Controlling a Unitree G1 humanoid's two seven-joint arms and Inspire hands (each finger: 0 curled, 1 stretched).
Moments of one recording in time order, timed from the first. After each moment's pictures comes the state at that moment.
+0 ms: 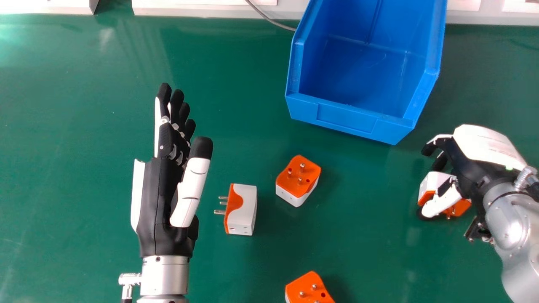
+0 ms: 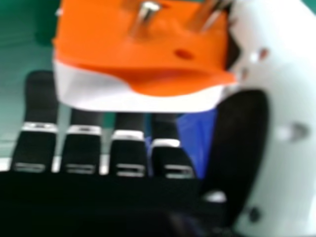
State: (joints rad) left arm 0.11 -0.05 -0.01 0.32 -0.12 -0.78 -0.09; right arm -0.21 -0.56 0.27 0.19 -0.75 0.35 0.18
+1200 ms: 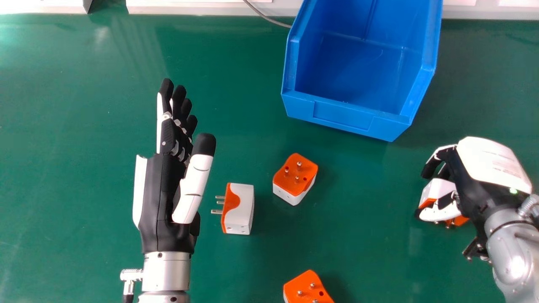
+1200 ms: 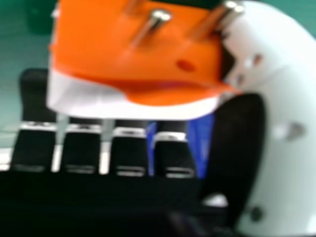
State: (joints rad) left arm 0.10 -0.05 -0.02 0.33 -0.10 -0.78 -0.08; right arm -0.05 -0.54 0.23 0.07 -0.74 0.29 0.01
